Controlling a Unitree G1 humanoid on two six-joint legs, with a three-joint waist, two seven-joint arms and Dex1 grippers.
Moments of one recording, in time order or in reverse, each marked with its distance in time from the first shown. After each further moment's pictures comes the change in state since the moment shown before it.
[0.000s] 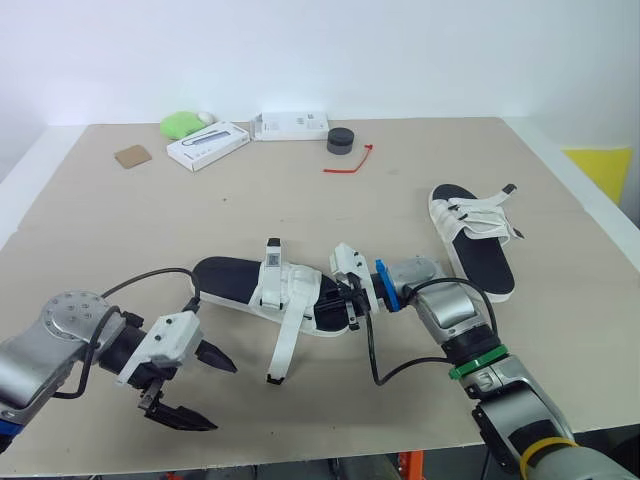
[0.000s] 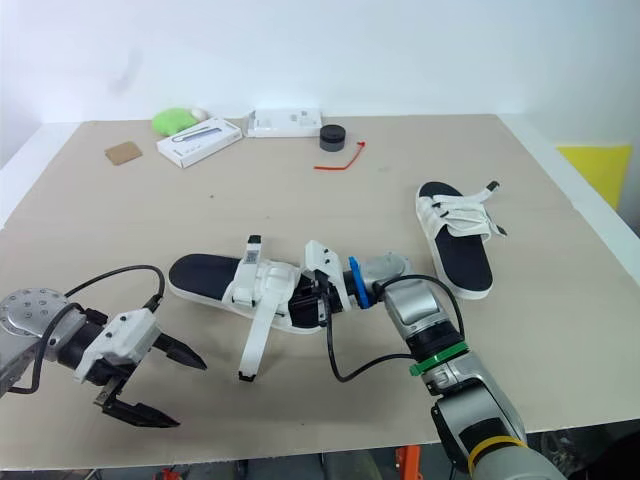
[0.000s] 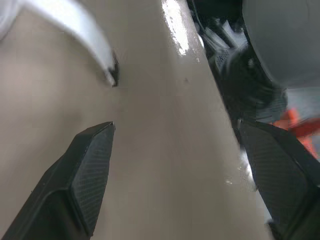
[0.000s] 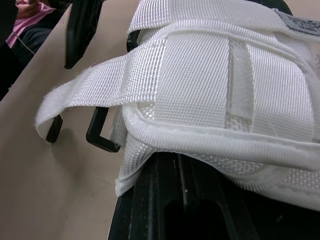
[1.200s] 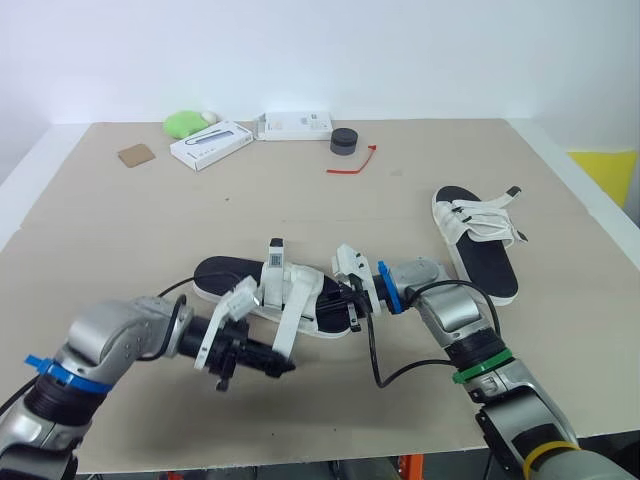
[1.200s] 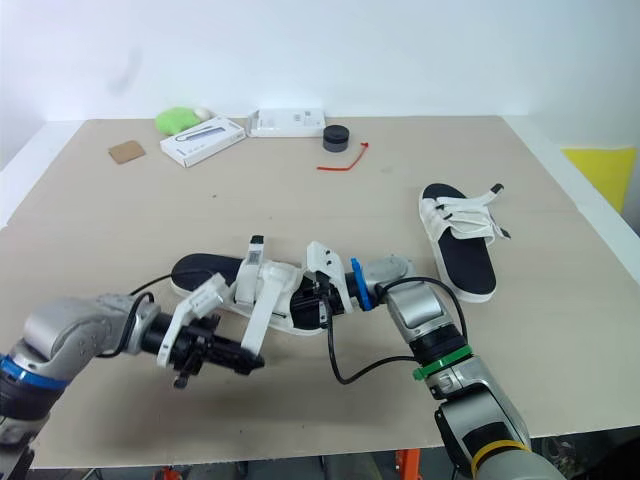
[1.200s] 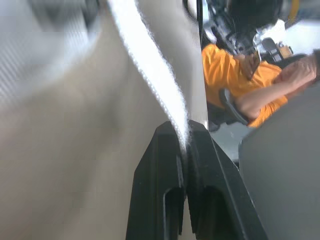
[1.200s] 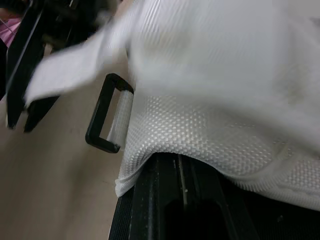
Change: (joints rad) left arm -0.295 -0.292 -0.084 0.109 -0.194 0.564 0.261; right arm 0.022 -0.012 -0.003 -0.055 0.001 0.039 -0.019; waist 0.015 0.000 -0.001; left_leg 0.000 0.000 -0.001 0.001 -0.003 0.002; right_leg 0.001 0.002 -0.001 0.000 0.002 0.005
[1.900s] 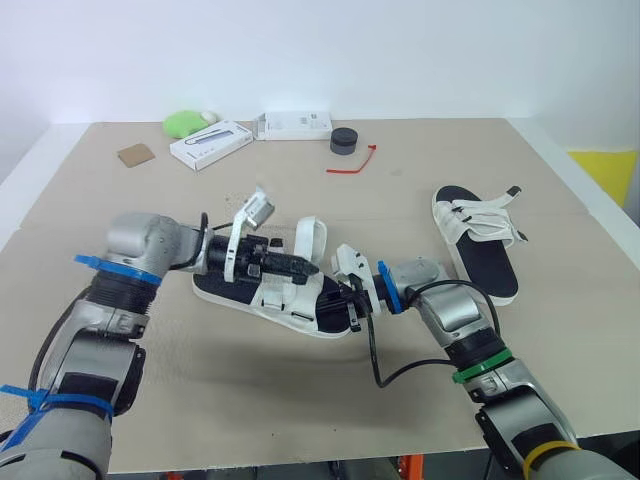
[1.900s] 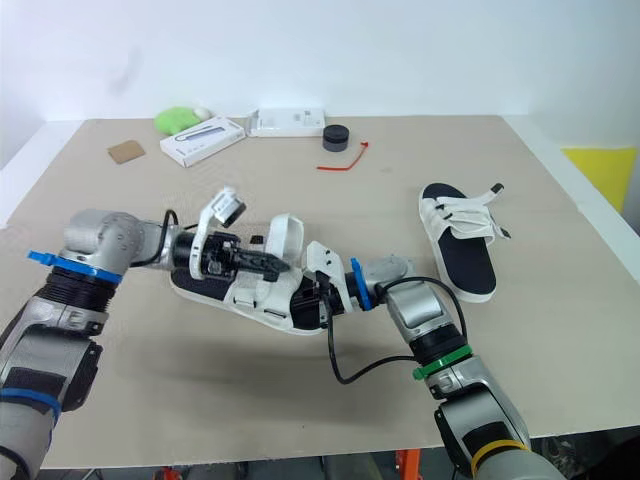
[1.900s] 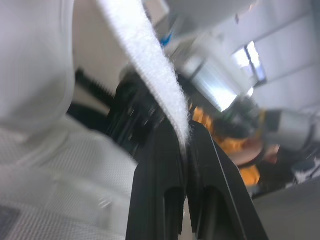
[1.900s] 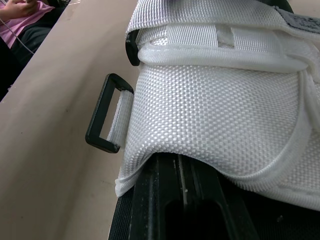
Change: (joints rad) left arm -0.469 -0.202 -0.041 0.584 0.049 0.140 -0.068; right arm 0.002 0.000 -0.001 -0.003 0.001 0.000 0.000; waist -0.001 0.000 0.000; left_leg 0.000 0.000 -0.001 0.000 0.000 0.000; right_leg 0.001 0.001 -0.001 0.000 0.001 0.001
